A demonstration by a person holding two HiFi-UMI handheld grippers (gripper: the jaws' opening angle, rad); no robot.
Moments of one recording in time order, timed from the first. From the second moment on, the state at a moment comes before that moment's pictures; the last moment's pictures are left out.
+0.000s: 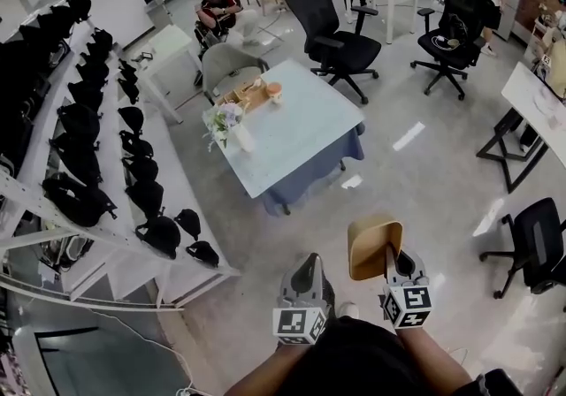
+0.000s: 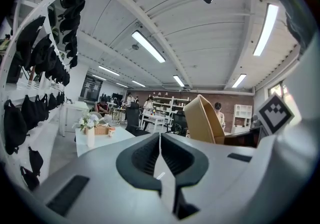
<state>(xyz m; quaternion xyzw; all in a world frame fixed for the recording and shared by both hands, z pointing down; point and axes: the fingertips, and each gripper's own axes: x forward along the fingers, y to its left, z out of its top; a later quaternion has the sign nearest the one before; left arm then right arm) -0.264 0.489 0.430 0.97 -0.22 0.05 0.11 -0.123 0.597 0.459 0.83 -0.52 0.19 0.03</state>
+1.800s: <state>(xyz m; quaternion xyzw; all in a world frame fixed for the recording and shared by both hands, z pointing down) -0.067 0.113 0.449 0.97 -0.19 0.03 0.16 0.054 0.224 0.473 0.82 -0.51 0.24 0.10</state>
